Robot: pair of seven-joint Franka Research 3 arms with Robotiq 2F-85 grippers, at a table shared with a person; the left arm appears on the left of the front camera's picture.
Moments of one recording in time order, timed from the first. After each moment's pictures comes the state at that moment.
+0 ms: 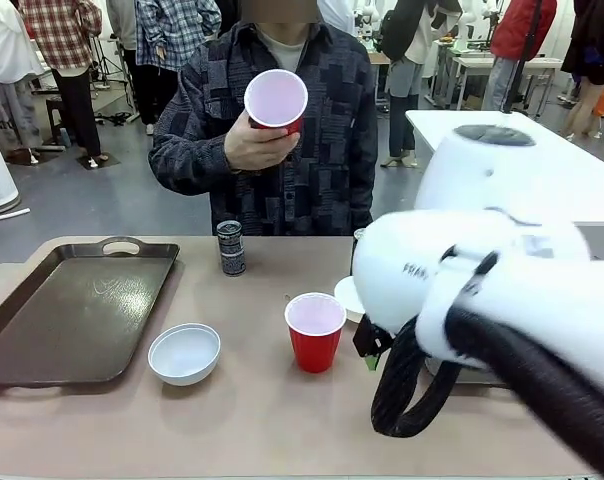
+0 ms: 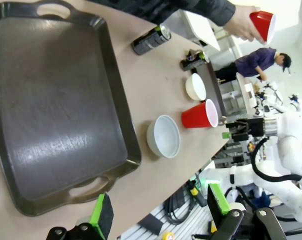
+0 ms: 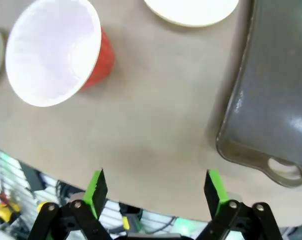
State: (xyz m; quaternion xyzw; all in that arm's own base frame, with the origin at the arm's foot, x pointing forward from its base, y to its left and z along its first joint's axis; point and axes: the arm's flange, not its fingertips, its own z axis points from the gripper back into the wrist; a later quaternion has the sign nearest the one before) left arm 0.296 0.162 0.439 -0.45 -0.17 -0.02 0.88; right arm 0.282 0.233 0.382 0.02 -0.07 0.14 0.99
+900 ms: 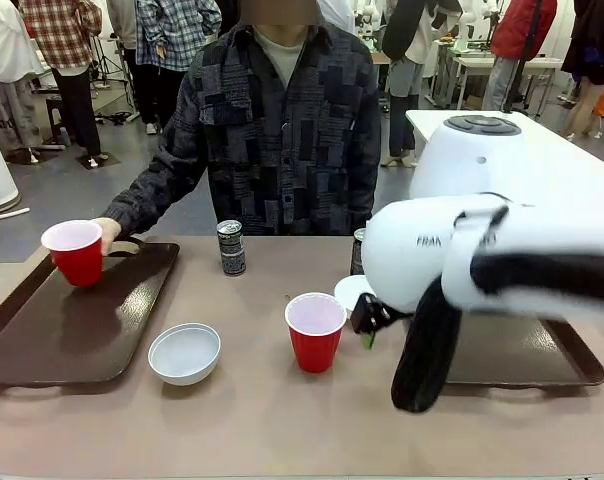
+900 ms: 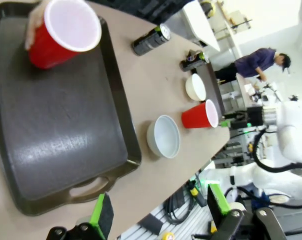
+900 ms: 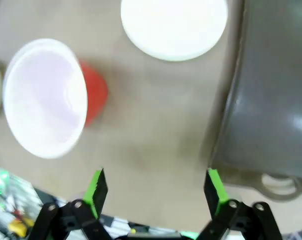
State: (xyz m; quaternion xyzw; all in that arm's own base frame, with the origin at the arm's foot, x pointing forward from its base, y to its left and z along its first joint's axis) left arm 0.296 0.162 0.439 -0.45 -0.17 -0.02 0.88; right arm 0.332 0.238 0.393 0.04 -0.07 0.10 0.99
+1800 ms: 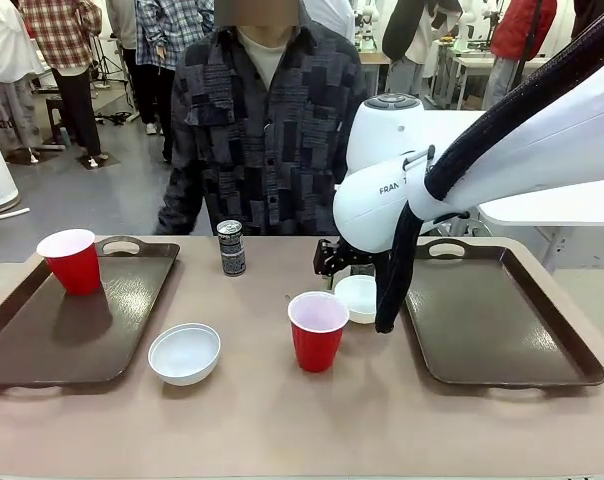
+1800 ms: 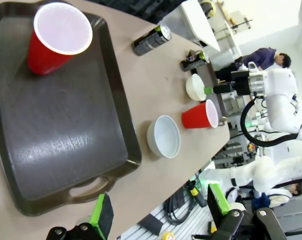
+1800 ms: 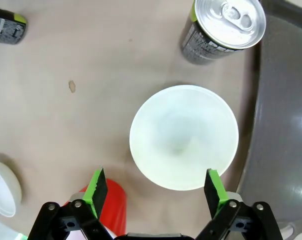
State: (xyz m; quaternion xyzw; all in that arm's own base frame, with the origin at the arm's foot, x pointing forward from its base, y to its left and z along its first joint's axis) left arm 0.296 0.162 0.439 -0.45 -0.17 -0.02 0.88; right arm 0.447 0.289 0.382 0.02 -0.09 0.05 0.99
